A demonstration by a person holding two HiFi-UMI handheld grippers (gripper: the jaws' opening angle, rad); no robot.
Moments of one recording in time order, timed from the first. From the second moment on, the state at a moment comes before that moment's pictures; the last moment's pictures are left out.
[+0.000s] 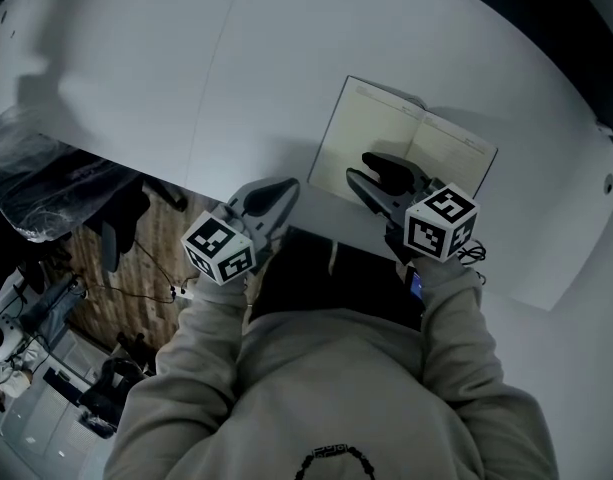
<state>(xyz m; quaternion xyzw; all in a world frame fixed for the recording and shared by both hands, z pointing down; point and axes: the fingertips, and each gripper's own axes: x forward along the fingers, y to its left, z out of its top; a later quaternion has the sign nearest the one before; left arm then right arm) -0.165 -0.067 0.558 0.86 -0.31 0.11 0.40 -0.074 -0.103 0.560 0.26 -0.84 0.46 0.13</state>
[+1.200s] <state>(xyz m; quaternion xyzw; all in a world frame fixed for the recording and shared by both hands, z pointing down) -0.141 -0.059 0.498 0.88 -0.28 0.11 0.36 -0.053 -0.098 0.571 0.29 -0.81 0.48 0.17</state>
